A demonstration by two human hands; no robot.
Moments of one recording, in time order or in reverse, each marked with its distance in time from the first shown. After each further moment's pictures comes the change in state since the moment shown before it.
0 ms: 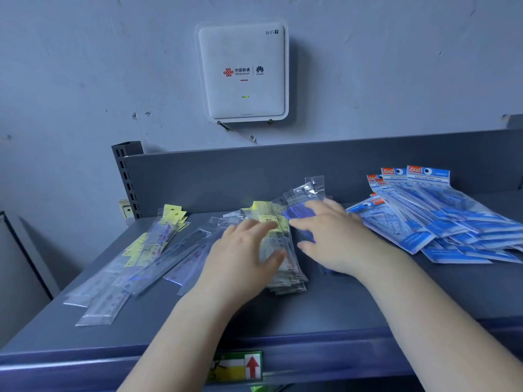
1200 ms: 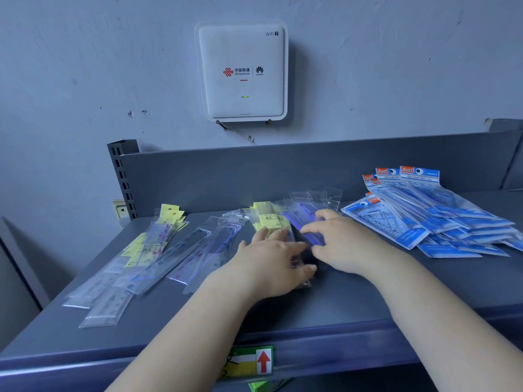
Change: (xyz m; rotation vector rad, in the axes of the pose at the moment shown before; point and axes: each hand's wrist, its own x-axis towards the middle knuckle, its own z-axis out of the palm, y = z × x) left_hand 0.013 0.011 0.010 0.173 -0.407 0.115; right_hand 0.000 0.010 0.011 0.145 -0.060 0.075
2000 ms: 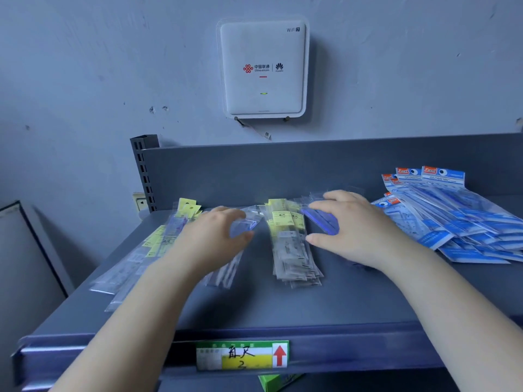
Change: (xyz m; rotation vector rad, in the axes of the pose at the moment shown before) left_hand -0.024 -0.074 -0.031 -0.069 0.309 -0.209; right_hand -0.011 -0.019 -0.018 -0.005 0.170 -0.095
